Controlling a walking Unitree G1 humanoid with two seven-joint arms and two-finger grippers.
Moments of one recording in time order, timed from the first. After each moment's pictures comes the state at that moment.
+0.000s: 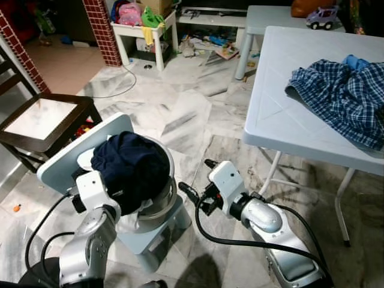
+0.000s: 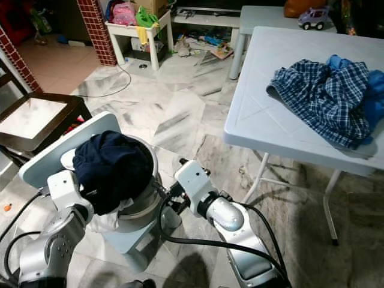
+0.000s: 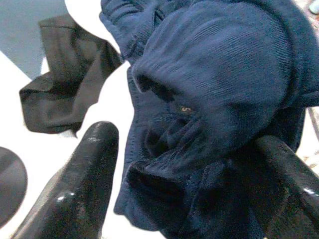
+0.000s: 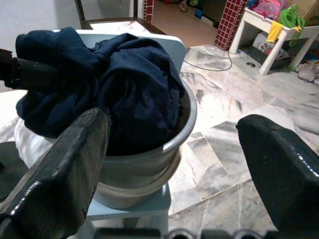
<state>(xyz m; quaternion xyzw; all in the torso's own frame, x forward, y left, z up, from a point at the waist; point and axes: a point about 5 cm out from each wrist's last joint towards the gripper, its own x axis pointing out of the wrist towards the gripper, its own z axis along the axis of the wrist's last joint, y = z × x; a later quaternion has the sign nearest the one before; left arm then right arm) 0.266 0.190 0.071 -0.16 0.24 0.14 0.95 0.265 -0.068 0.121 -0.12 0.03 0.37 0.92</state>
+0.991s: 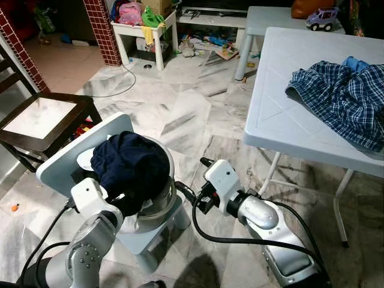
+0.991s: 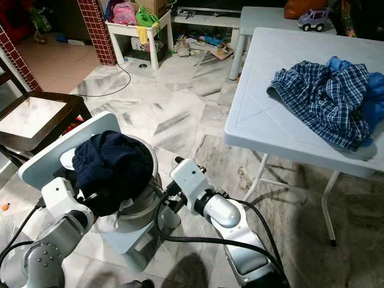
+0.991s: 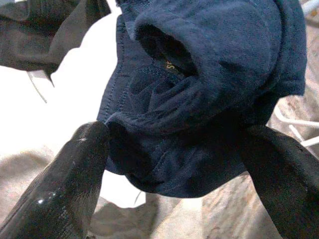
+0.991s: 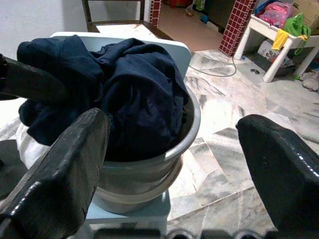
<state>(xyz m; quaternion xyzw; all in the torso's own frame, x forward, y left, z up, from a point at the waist) 0.249 0.180 0.080 -0.30 0.28 0.13 0.91 0.270 -0.064 0.123 -0.13 0.02 0.38 0.92</state>
